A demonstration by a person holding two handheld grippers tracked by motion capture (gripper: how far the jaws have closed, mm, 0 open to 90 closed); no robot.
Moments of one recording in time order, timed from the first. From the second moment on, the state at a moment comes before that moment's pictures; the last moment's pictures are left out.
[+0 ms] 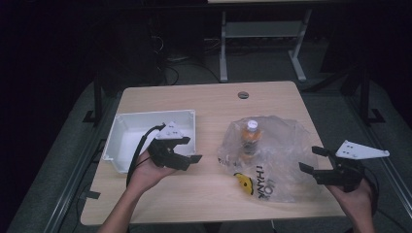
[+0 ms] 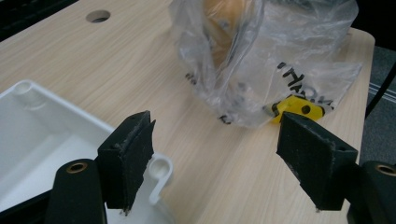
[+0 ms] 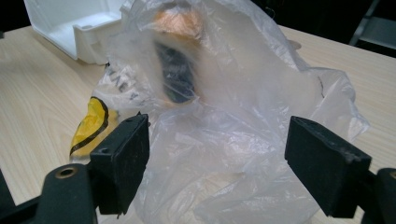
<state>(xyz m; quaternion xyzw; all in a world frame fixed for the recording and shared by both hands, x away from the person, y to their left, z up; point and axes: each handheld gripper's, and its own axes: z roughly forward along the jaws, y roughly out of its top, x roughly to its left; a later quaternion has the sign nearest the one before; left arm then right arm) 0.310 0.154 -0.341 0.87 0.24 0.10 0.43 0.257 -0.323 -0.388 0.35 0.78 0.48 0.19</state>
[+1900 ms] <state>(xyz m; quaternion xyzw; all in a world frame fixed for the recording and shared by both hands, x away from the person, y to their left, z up) 0.383 0.049 -0.354 0.90 0.20 0.09 0.38 0.250 -0.334 -0.382 0.35 0.77 0.49 0.20</state>
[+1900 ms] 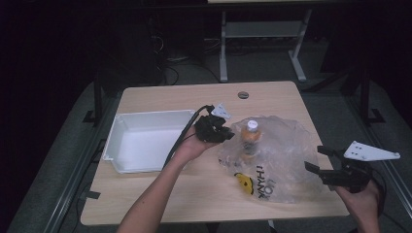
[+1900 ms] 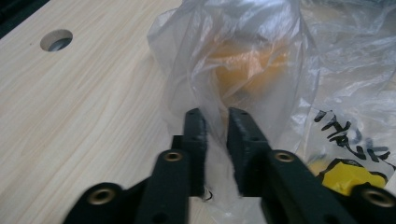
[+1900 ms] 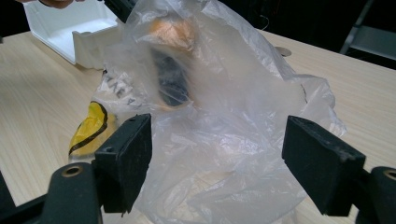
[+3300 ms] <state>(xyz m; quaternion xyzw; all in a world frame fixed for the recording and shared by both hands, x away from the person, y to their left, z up) 0.388 0.066 -0.375 0.92 0.20 0.10 0.33 0.254 -0.327 -0.386 0.34 0.79 0.47 0.20</state>
